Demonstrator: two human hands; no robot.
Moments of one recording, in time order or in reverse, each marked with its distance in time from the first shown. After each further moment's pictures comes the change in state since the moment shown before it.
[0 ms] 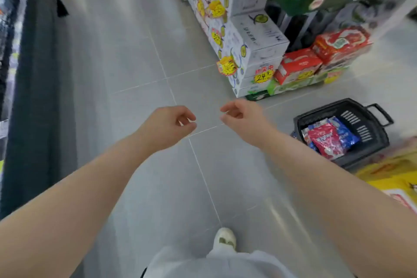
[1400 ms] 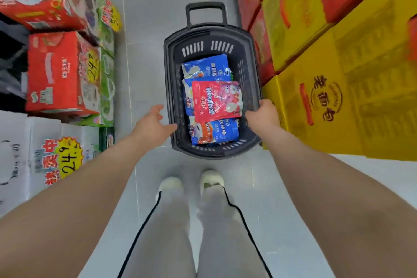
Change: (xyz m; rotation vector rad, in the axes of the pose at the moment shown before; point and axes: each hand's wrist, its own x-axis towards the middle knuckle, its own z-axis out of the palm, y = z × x) left_hand 0.572 0.228 0.523 0.462 -0.910 0.262; right_hand 0.137 0.573 -0.227 0.420 1.034 1.464
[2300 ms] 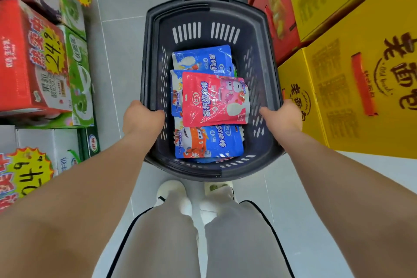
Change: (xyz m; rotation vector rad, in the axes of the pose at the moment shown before) left_hand 0.131 -0.068 0.063 -0.054 0.350 -0.146; right_hand 0.065 0.067 0.077 -0.106 0.175 0.148
